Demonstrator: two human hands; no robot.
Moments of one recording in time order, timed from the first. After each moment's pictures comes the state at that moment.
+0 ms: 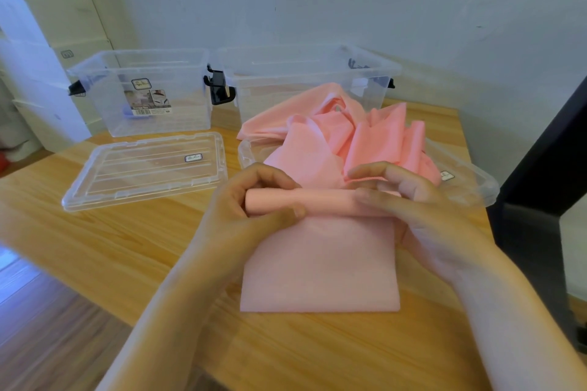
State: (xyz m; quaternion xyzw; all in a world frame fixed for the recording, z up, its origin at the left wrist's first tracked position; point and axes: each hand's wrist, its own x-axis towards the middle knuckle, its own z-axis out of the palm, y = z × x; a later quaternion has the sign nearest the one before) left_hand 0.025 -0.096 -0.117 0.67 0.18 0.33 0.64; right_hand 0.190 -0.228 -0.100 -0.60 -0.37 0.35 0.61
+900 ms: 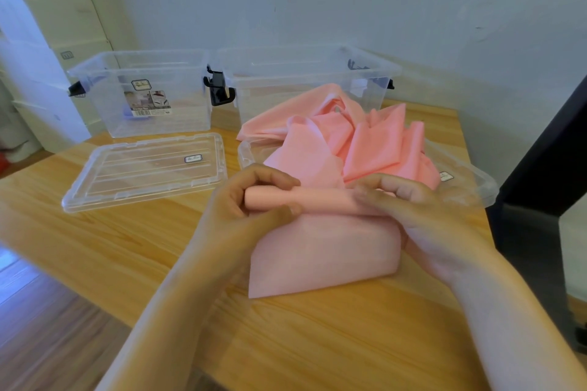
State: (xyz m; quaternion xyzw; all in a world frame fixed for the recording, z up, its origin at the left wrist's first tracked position) left_hand 0.026 -0.093 -0.121 0.66 0.17 0.34 0.64; right_hand 0.188 -0.227 -0.103 -0.63 -0.35 0.33 0.60
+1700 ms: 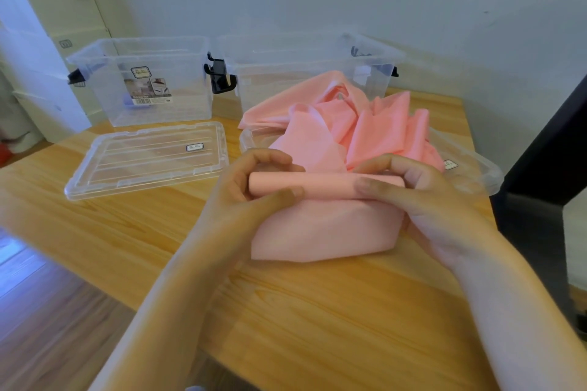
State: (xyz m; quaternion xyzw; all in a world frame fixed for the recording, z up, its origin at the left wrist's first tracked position) left_hand 0.027 -0.095 -0.122 0.64 0.20 0.32 0.67; right_hand 0.191 -0.227 -0.103 -0.62 -0.35 0.32 0.62
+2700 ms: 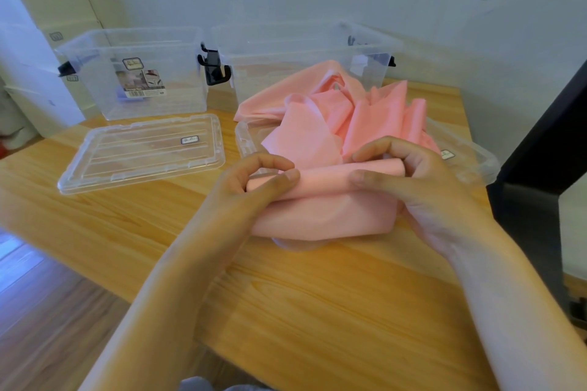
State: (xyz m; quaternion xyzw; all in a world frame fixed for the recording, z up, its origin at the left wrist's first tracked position) left_hand 0.028 -0.095 -0.123 0.66 0.24 0.26 0.66; right_hand 0.190 -0.226 -0.103 -0.60 -0.38 0.30 0.64
